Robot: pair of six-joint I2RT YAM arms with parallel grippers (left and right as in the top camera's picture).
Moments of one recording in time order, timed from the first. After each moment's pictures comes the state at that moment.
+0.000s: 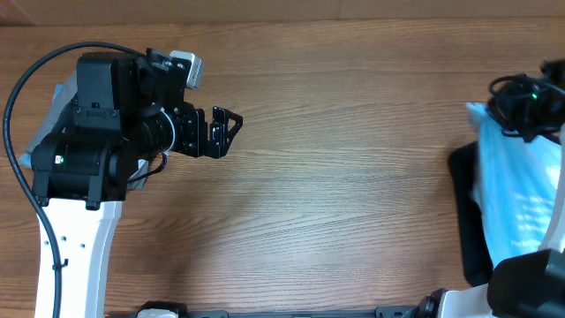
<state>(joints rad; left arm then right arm) -0.11 1.32 1.61 -1.13 0.46 -0.02 -0.36 1.64 1.68 -1.17 -0.33 0.45</state>
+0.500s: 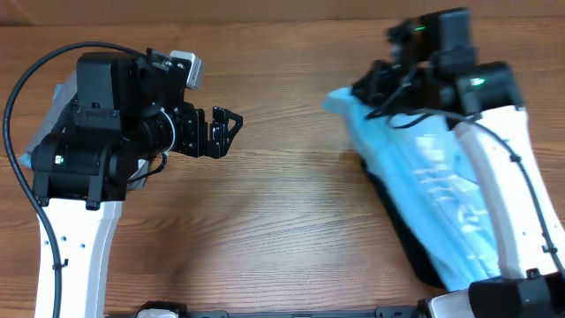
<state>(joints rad) -0.11 1.32 1.61 -1.13 0.46 -0.02 0.25 1.63 1.73 -1.05 -0.45 0.43</state>
